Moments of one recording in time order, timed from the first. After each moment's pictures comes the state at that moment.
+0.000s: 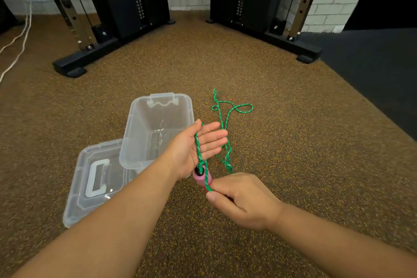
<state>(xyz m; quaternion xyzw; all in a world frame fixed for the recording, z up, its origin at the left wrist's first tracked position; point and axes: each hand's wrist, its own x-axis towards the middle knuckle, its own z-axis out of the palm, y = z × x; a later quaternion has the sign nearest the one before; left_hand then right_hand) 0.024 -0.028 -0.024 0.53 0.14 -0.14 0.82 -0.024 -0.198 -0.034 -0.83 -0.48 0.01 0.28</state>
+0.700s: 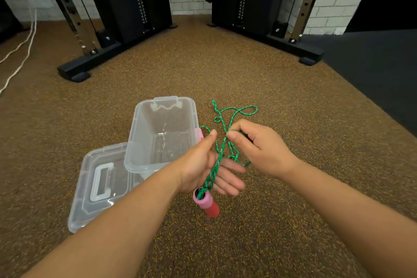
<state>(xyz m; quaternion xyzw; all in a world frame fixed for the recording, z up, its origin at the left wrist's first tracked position) 0.001 -0.034 -0.013 0.61 0.06 -0.41 0.68 0.049 -0.200 -0.009 -0.86 -0.33 -0.04 0.38</state>
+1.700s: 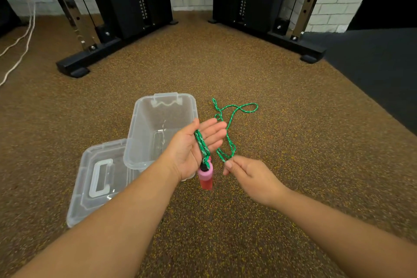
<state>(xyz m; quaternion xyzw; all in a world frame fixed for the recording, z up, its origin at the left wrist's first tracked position) 0.014 -0.025 -0.009 0.44 0.14 -0.12 0.88 0.013 -0.200 -0.059 -0.88 -0.24 0.13 0.40</state>
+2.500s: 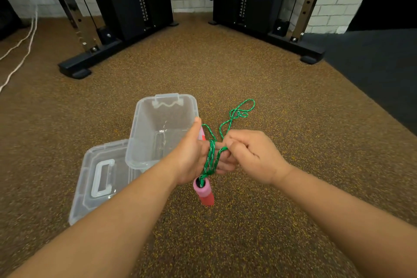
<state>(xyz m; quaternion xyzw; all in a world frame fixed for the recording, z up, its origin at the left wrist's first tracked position) 0.004 -0.029 -0.009 0.54 0.09 -0.31 0.78 0.028 -0.187 -0.008 -0.84 -0.34 0.00 0.41</state>
